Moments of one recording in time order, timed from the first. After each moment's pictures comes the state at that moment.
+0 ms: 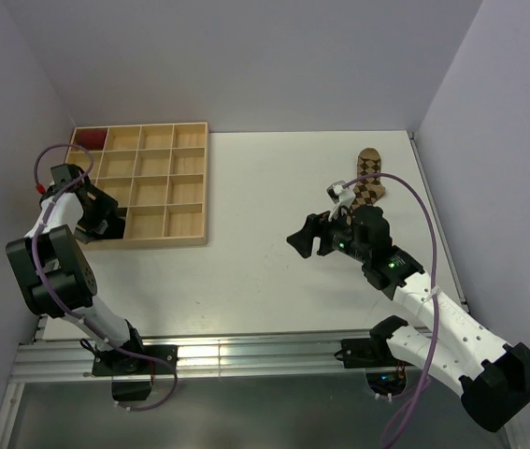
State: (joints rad) left arm 0.36 1.68 1.15 -0.53 -0.11 -0.65; right arm 0.51 0.85 0.63 -0.13 -0.27 0.35
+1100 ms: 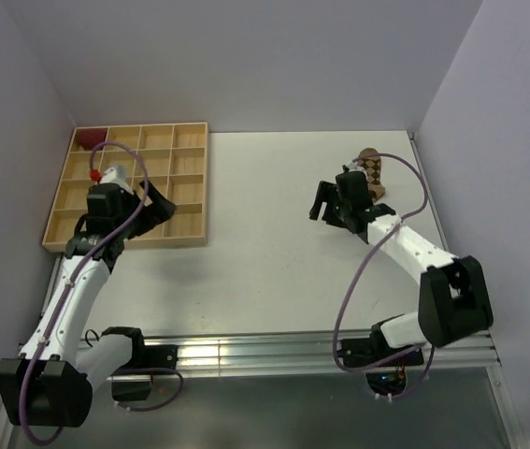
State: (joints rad) left arm -0.03 1.00 0.85 -0.41 0.13 -0.57; right arm 0.33 1.34 0.86 -0.26 0.07 0.52
